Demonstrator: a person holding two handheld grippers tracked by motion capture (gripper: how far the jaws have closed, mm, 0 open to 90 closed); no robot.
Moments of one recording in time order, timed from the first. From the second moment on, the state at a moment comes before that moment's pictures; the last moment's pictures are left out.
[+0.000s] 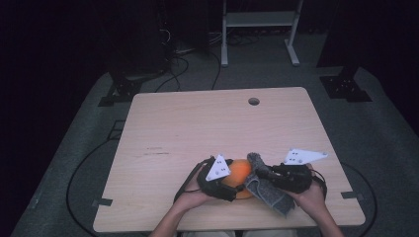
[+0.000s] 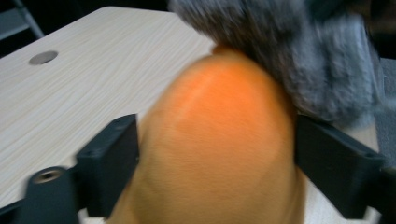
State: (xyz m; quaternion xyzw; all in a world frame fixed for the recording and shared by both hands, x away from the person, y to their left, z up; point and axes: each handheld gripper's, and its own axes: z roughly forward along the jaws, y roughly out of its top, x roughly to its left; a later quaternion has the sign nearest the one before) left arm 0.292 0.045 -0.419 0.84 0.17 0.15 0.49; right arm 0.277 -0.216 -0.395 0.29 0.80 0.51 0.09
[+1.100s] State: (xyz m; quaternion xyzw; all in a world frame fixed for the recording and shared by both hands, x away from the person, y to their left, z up) left arm 0.292 0.049 -0.432 0.86 0.13 0.10 0.49; right arm 0.289 -0.251 -0.412 0.32 0.81 0.49 0.07
